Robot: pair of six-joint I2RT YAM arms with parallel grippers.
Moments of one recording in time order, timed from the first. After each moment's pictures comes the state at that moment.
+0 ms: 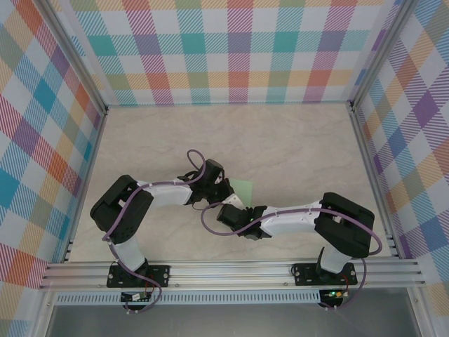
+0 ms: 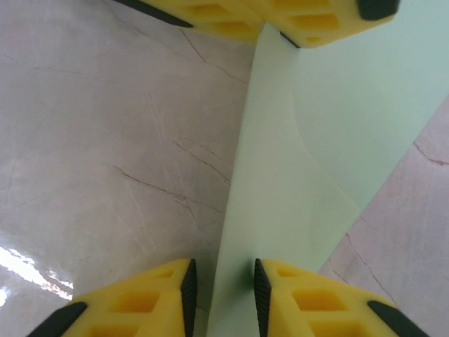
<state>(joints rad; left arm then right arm) -0.71 1.75 0.89 -0.03 0.31 -1.10 1.18 1.64 0.79 -0.36 0.45 0.42</state>
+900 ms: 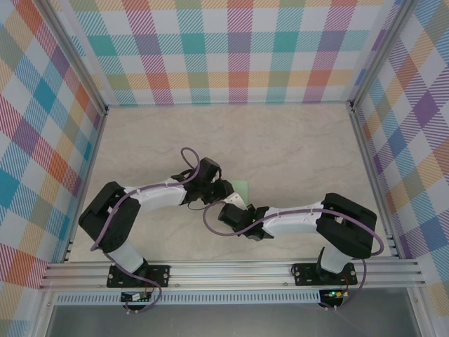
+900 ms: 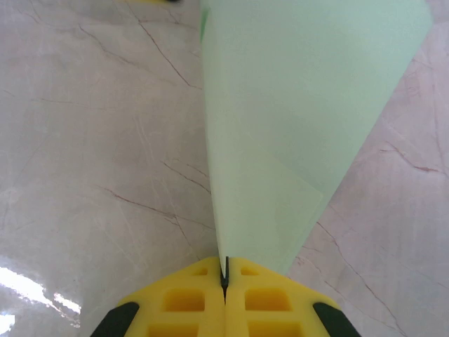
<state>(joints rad) -0.71 1.63 0.89 -0.19 0.22 -1.09 1.17 1.63 0.76 -0.28 0.46 0.44</state>
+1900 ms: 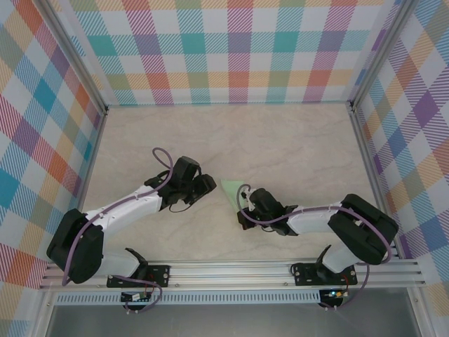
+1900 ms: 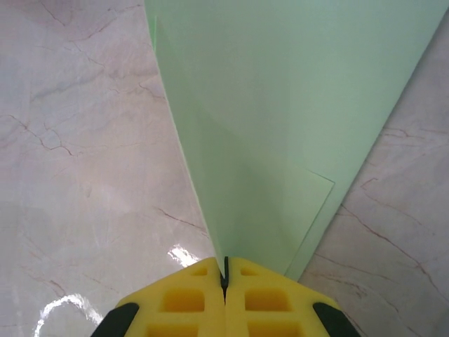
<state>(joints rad) -0.62 1.34 0.80 -0.36 0.10 -1.10 0.87 1.50 0.44 0.25 -0.16 0.56</state>
